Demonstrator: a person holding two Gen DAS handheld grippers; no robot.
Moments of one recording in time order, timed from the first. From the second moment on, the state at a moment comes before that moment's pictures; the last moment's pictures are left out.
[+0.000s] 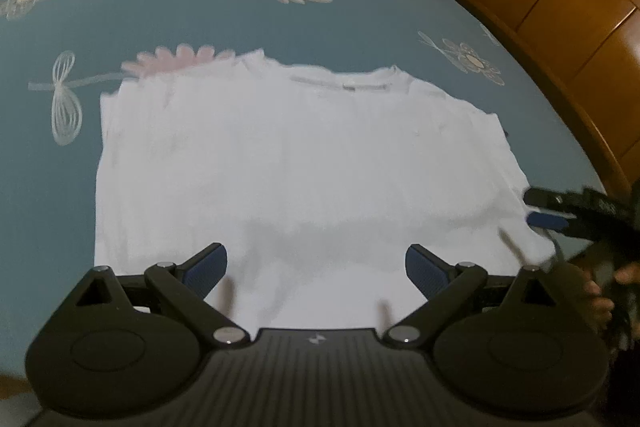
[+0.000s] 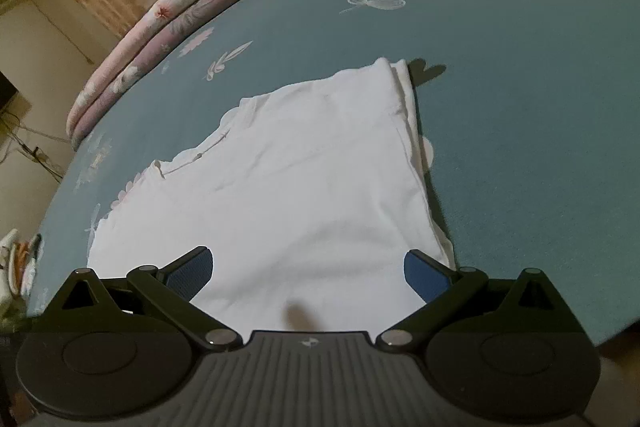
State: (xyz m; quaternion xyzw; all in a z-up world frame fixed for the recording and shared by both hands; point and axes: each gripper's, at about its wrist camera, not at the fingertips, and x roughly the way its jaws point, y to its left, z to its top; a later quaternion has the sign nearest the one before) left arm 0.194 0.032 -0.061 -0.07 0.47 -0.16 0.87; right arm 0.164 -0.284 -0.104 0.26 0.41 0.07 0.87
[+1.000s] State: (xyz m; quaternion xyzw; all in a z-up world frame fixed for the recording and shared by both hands) left arm 0.243 0.022 -0.102 -0.07 0.47 -0.16 0.87; right arm 0.213 -0.260 -0.116 0.19 0.40 0.09 0.89
